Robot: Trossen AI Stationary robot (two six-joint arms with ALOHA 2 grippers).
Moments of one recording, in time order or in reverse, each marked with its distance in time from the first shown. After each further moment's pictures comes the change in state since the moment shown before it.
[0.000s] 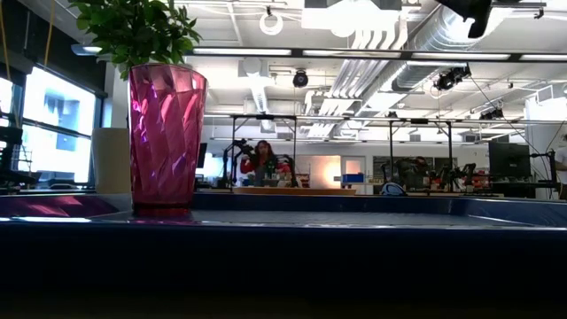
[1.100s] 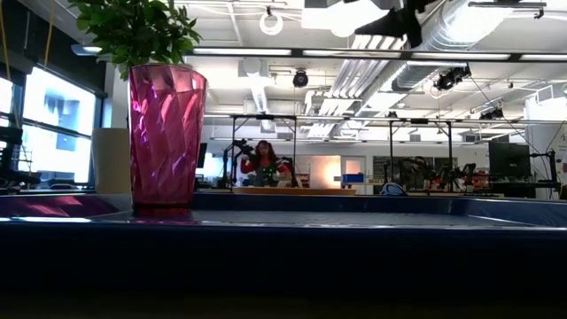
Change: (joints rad) left arm -0.200 -0.392 -0.509 0.334 -0.051 -0.058; right arm -0.130 0.614 0.413 -0.457 -0.176 0.047
